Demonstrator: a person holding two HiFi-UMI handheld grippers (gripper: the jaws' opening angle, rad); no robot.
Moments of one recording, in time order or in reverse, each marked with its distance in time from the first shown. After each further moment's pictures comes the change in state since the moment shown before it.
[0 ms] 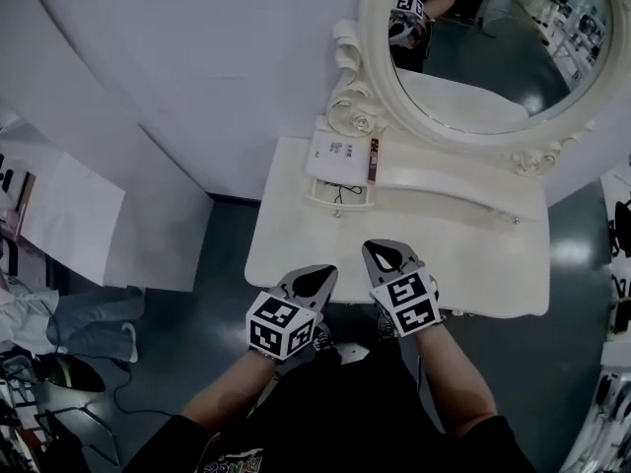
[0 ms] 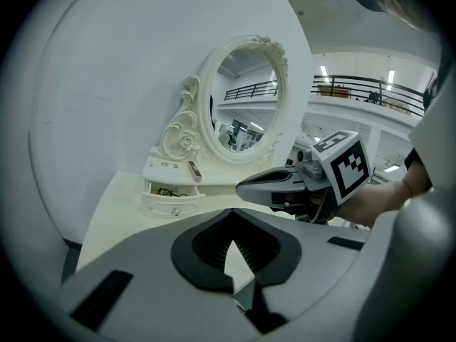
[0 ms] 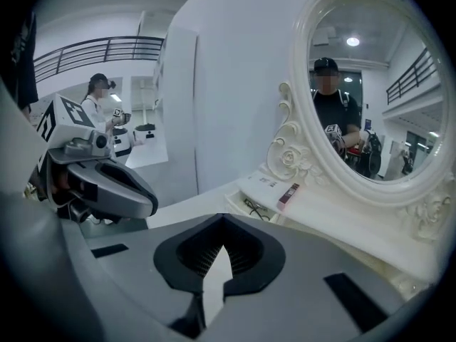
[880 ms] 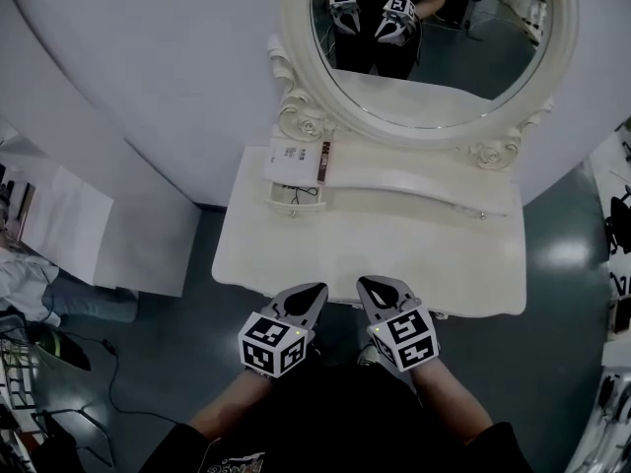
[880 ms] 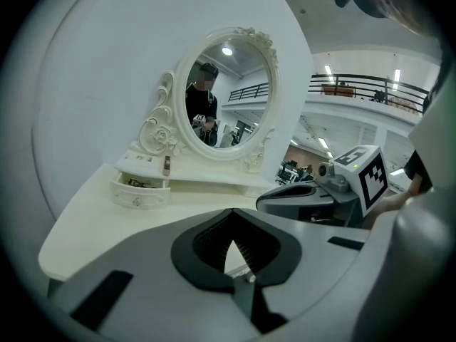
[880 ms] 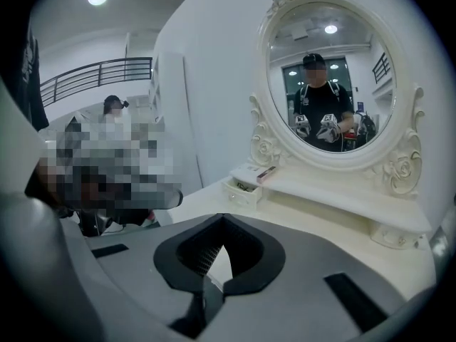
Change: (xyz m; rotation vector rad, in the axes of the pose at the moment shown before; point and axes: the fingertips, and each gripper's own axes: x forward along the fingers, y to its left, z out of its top) left arm 0.037 -0.108 -0.013 -0.031 -0.008 0.044; right arm -0.122 -0.026 -0.075 0.127 -0.038 0.049
